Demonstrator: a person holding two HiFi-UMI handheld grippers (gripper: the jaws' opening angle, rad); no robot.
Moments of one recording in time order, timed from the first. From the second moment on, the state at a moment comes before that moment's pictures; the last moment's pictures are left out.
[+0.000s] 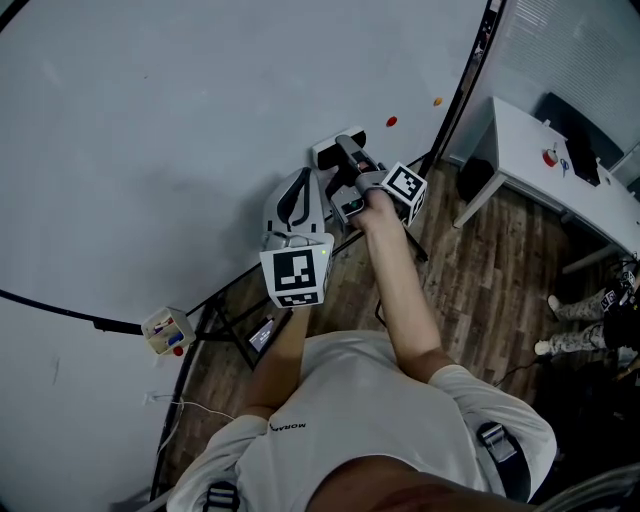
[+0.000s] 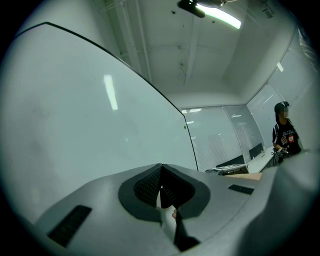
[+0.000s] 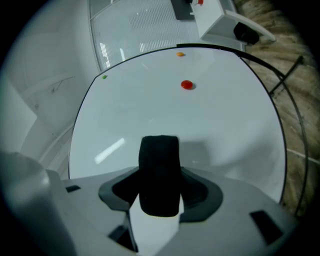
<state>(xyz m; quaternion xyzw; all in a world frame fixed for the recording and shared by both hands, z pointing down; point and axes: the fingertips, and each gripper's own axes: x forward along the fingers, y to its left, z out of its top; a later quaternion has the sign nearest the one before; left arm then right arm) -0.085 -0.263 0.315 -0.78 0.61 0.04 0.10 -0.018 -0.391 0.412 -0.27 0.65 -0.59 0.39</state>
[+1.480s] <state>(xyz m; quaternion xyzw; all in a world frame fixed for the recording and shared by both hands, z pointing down) -0.058 -0.249 0.311 -0.81 0.58 0.04 0.09 0.029 -0.330 0.401 -0.31 0.67 -0.55 0.38</state>
